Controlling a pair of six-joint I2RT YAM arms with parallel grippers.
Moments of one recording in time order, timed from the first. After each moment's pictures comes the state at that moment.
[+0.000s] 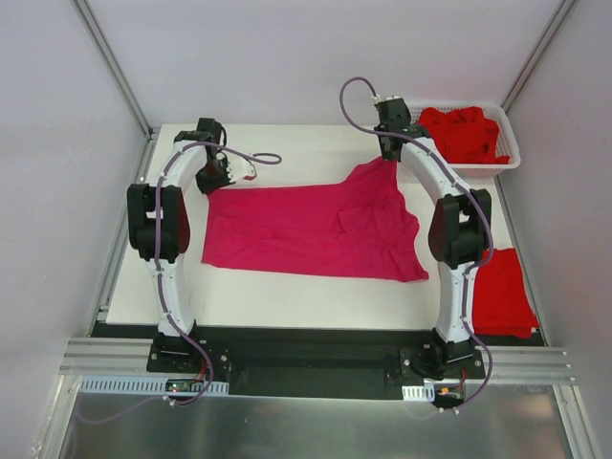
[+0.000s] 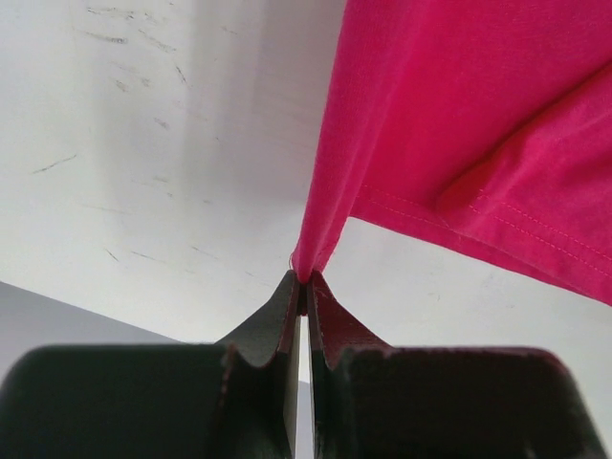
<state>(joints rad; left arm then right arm) -0.07 2.10 1.77 -1.00 0.05 1.22 0.30 2.15 1.97 -0.62 0.38 -0.08</state>
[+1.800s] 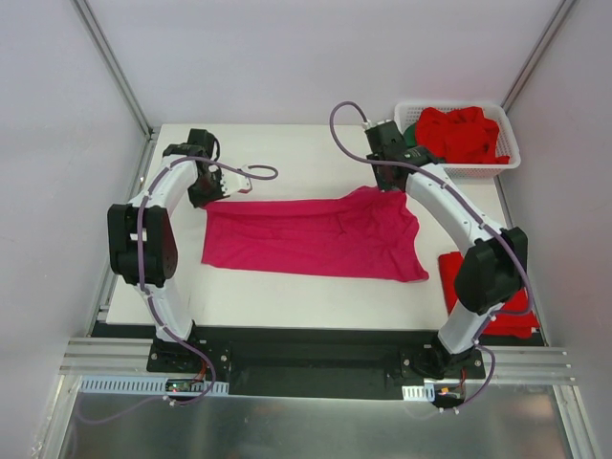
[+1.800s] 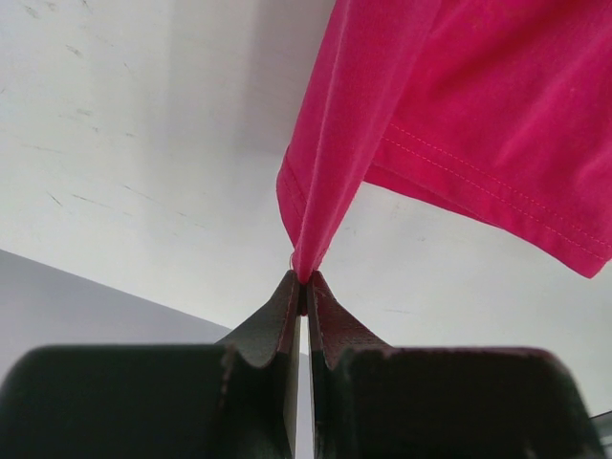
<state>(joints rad) -0.07 1.84 1.51 -0.98 0.04 1.22 0.46 1.74 1.61 -0.80 0.43 0.02</state>
